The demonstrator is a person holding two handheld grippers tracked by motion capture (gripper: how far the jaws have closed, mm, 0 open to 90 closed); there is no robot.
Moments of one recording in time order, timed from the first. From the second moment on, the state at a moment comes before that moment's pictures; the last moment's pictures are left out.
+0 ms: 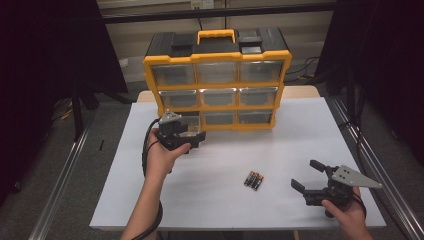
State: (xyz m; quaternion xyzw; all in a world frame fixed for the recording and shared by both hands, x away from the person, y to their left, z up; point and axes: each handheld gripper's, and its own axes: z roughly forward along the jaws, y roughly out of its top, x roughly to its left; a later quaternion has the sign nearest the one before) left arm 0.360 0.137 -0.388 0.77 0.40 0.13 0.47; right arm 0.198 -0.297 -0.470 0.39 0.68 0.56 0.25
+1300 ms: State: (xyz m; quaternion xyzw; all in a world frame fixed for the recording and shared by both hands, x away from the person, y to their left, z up) left arm 0.343 0.145 -0.412 0.75 0.44 0.20 0.46; right arm 0.198 -0.298 -0.469 0.40 0.68 0.56 0.26
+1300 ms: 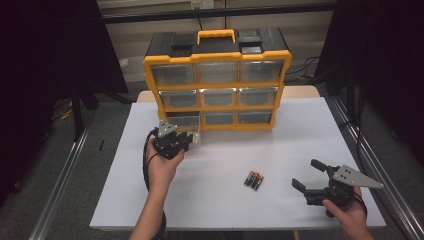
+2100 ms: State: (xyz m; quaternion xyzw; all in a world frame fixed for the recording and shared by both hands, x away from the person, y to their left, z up) left arm 0.348 0.141 -0.417 0.74 0.45 0.23 0.44; right arm 0.198 -0.297 -0.469 0.40 0.68 0.56 0.26
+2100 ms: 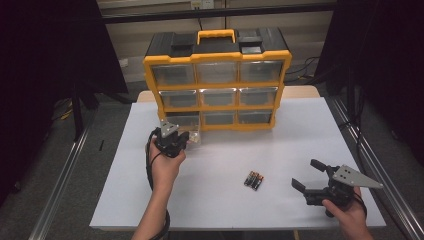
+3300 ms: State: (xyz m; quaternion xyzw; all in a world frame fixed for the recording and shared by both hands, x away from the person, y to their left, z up) left arm 0.364 0.136 -0.424 0.72 0.47 0.25 0.45; right arm 0.197 -0.299 -0.469 0.40 0.67 0.56 0.26
